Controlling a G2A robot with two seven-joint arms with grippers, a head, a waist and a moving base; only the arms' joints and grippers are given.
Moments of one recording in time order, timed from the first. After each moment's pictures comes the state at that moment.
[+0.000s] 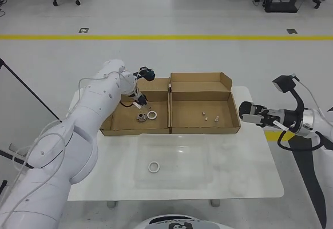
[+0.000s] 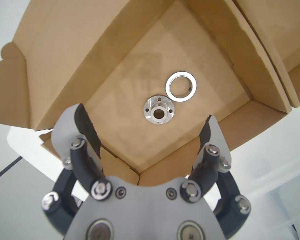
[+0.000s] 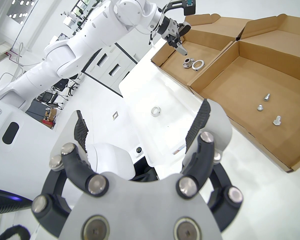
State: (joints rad) left arm 0.31 -1.48 -0.53 -0.40 0.73 -0.53 -1.02; right arm -1.41 -0.98 1.77 -1.82 0.23 -0.32 1.38
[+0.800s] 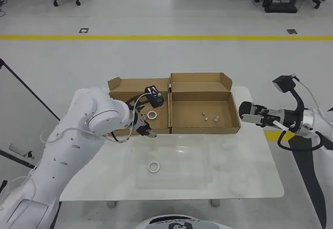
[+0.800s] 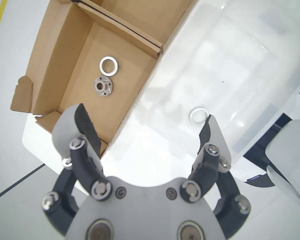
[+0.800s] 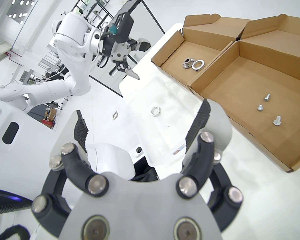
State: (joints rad) left arm 0.94 -1.06 -0.98 -1.91 0.73 -0.31 -1.51; right arm -1.41 -0.98 1.77 -1.82 0.23 -0.32 1.38
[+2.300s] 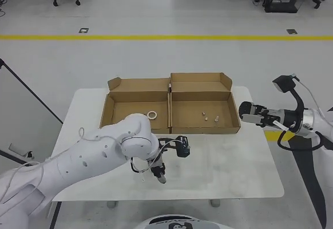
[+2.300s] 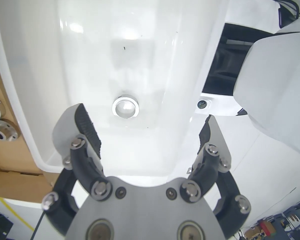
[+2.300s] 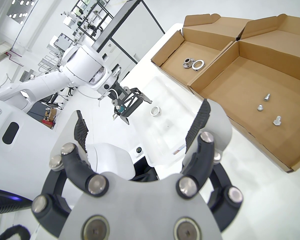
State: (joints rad) left arm 0.67 -1.03 -0.37 -1.82 0.46 -0.35 -1.47; right arm -1.41 -0.98 1.77 -1.82 0.23 -0.32 1.38
